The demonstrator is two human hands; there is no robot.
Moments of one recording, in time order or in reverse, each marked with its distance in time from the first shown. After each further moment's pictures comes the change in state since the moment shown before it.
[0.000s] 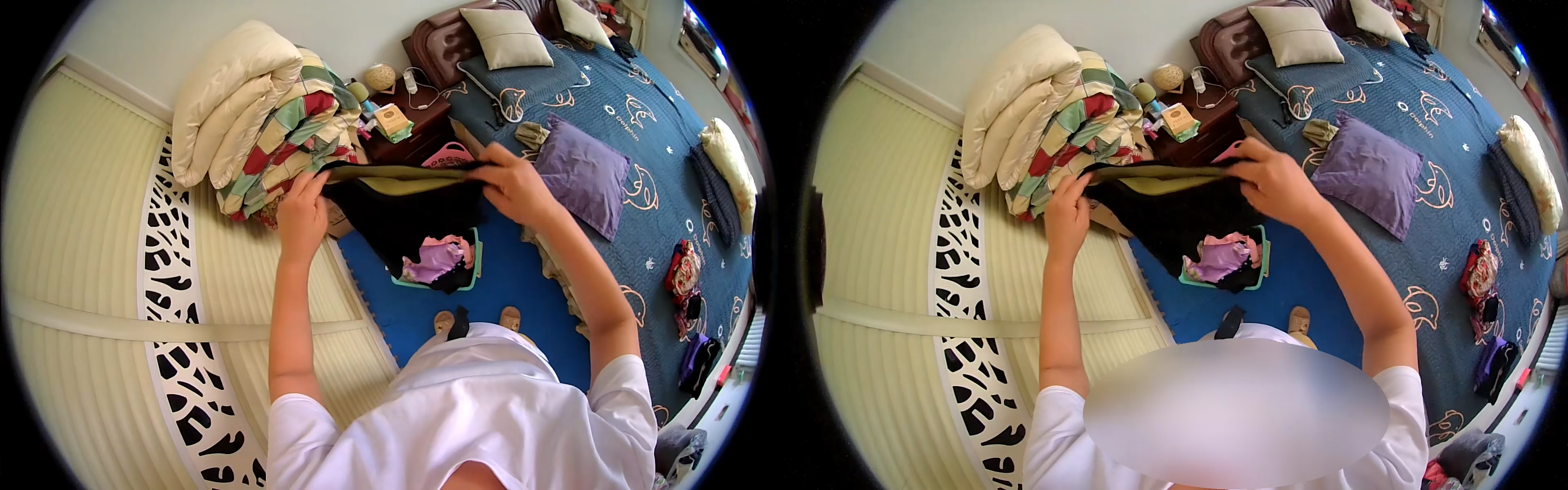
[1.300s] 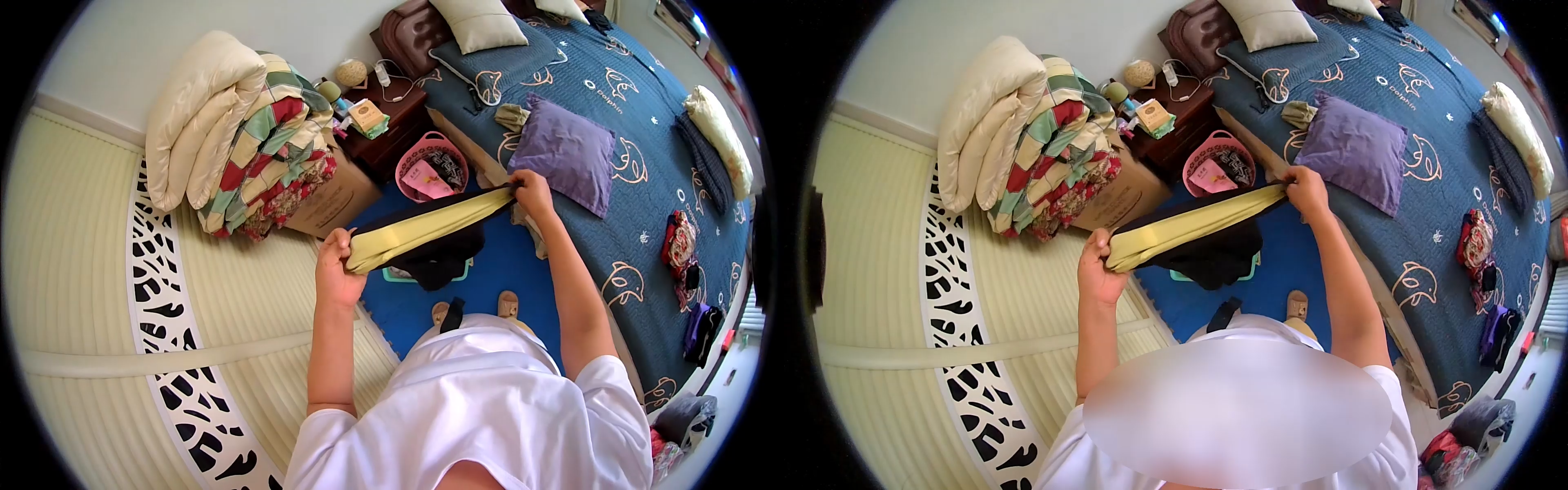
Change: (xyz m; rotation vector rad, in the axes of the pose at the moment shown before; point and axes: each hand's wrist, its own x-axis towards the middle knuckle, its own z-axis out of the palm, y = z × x) left_hand -0.059 0.045 0.054 -2.016 -0.021 -0.940; right_hand -0.114 0.135 0.062 -0.197 0.173 0.784
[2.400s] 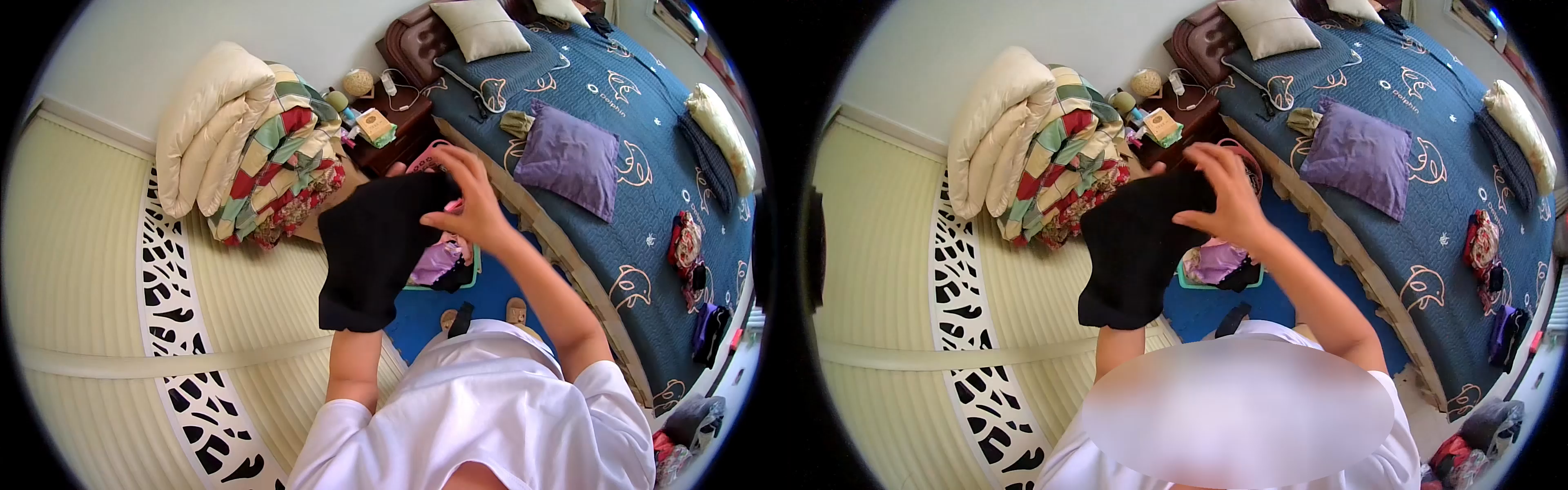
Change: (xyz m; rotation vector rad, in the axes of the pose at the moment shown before) left_hand 0.051 -0.038 -0.005 0.181 -0.221 0.136; right_hand -0.028 -0.194 -0.035 0.526 0.082 -0.494
